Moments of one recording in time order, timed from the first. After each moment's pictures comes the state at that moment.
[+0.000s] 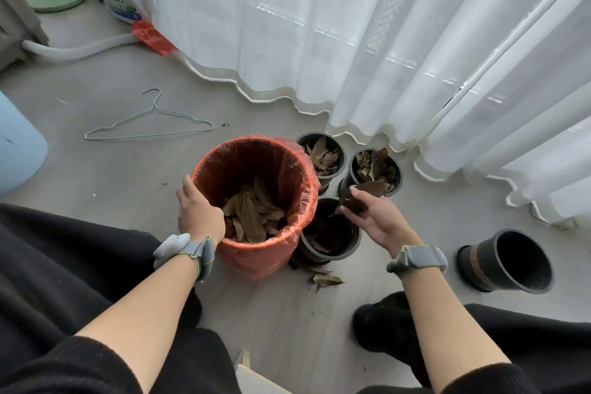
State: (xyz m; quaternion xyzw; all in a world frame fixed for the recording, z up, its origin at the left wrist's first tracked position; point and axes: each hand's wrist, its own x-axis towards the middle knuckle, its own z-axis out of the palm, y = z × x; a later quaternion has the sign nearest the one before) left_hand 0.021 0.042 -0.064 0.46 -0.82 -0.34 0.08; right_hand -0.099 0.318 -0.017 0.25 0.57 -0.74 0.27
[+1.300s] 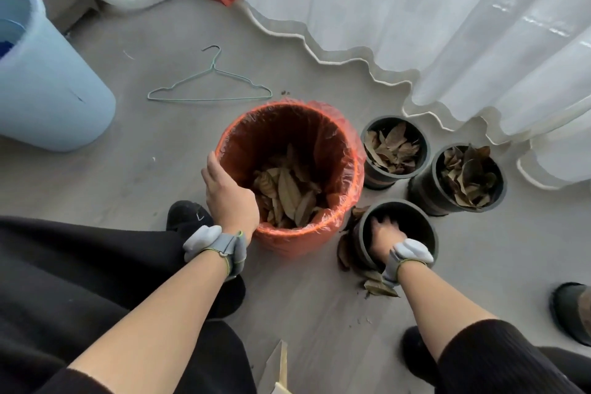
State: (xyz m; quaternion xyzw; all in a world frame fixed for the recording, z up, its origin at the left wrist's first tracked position) left_hand 0.006 0.013 -0.069 0.52 -0.78 -0.32 0.17; right_hand -0.121 0.263 -0.180 -0.18 0.91 0.12 0.37
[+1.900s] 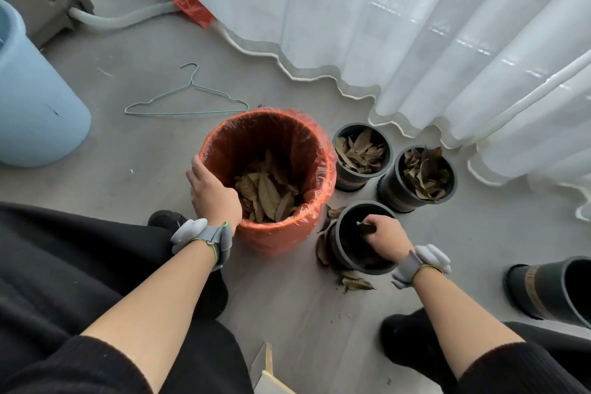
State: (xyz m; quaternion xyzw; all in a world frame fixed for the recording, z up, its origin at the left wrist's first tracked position) left_hand 0.009 0.008 -0.065 0.52 -0.78 -0.32 0.15; right_hand -0.116 0.300 -0.132 -0.15 0.94 -0.13 0.28
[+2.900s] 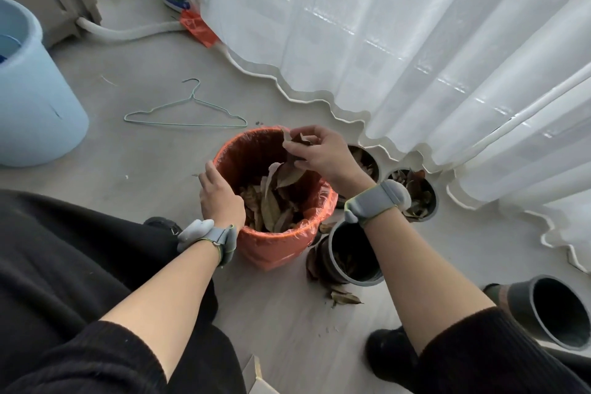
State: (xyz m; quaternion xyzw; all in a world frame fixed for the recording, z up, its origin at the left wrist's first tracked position) left_hand 0.006 0.009 -0.061 0.47 -0.81 -0.34 0.11; right_hand -0.118 0.131 0.040 -0.13 0.76 -0.57 0.28
